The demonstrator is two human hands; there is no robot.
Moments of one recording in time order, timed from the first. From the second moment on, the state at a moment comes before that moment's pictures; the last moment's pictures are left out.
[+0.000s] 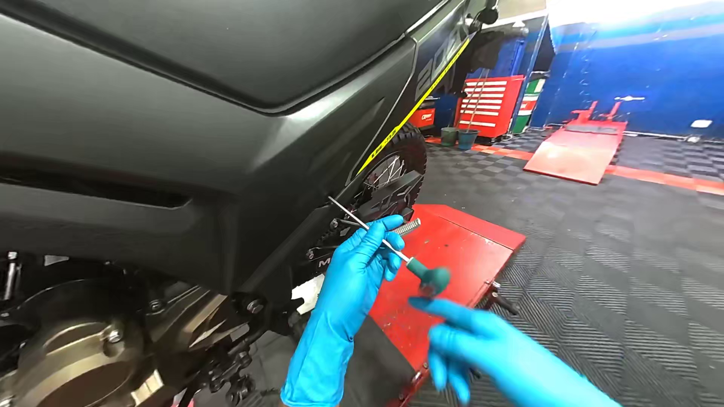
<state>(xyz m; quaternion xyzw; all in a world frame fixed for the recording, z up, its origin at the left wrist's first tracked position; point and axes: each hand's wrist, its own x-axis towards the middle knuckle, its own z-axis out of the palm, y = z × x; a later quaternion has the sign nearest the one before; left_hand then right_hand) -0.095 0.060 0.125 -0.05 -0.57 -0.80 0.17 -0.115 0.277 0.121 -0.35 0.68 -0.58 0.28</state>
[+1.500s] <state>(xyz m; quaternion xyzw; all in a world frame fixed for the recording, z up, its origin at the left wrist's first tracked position) -0.091 0.054 0.114 -0.01 -0.71 -0.68 0.18 -0.118 0.231 0.056 -0.25 0.60 -0.76 -0.02</state>
